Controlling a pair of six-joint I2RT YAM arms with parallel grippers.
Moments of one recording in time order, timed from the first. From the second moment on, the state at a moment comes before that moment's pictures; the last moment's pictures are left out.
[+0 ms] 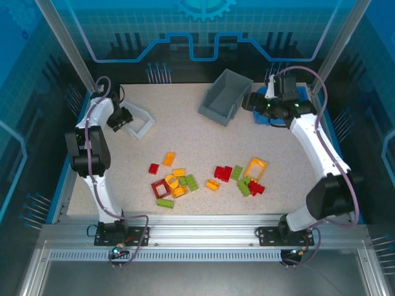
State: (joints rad) left arm 0.17 2.05 1.71 -0.93 -0.05 -0.56; right arm 0.16 1.56 1.51 -0.70 -0.21 0.44
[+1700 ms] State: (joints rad) left arm -0.13 2.06 1.70 -0.82 0.04 -0.36; right arm 0.39 2.20 2.01 -0.98 0.05 0.29
